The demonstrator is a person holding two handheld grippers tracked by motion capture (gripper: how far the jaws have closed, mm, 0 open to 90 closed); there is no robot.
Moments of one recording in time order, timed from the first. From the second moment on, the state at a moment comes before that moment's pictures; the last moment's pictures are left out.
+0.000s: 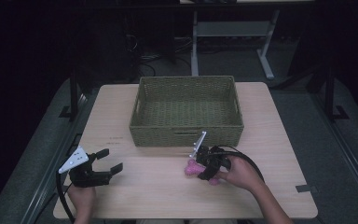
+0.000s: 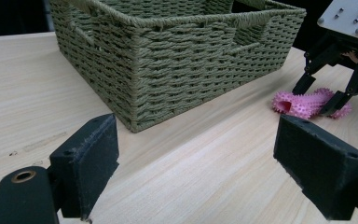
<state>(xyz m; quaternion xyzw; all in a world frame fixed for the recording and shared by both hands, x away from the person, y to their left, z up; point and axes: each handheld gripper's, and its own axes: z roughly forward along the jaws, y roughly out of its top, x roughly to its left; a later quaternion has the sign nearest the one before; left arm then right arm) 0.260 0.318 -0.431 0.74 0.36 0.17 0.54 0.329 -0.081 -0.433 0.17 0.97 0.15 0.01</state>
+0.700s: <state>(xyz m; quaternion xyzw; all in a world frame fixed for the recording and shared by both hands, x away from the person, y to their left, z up) 0.260 0.318 -0.431 0.74 0.36 0.17 0.55 0.333 -0.087 -0.428 0.16 0.97 0.17 -0.01</state>
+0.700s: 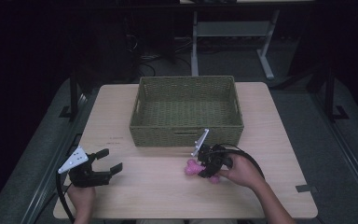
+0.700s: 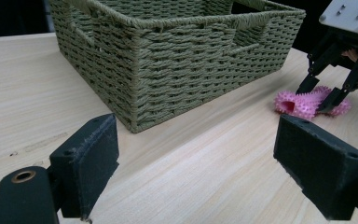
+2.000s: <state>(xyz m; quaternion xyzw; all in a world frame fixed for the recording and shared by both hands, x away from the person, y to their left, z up) 0.262 0.318 -0.432 0.73 0.37 0.18 0.55 0.370 -0.096 -0.356 0.12 0.97 0.22 -0.04</state>
